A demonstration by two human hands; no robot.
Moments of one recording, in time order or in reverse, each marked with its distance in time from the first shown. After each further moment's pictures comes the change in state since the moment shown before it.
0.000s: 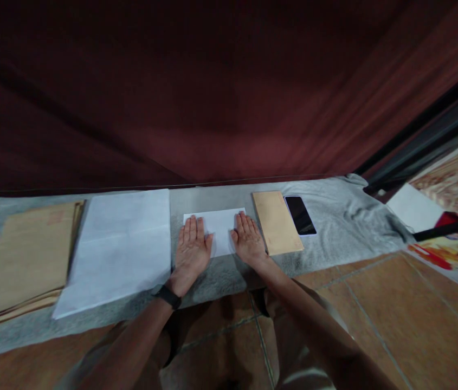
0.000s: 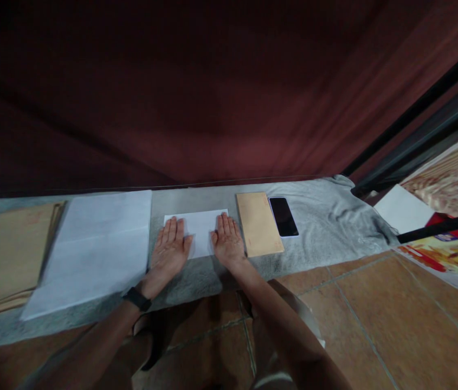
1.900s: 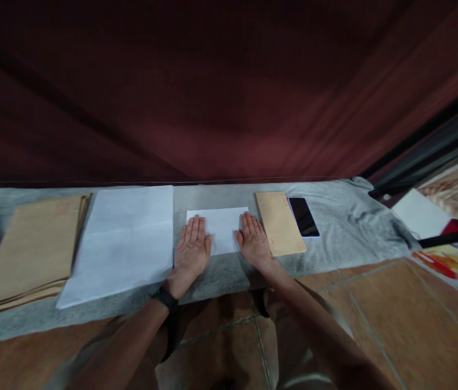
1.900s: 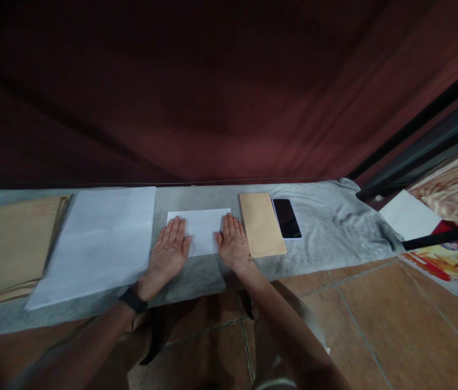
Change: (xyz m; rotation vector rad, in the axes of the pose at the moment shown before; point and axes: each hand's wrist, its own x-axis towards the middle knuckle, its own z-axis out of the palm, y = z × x) left_hand -0.008 -0.003 -0.008 -0.013 -0.050 0.011; right_hand -0.007 0.009 -0.006 -0.006 -0.020 -0.013
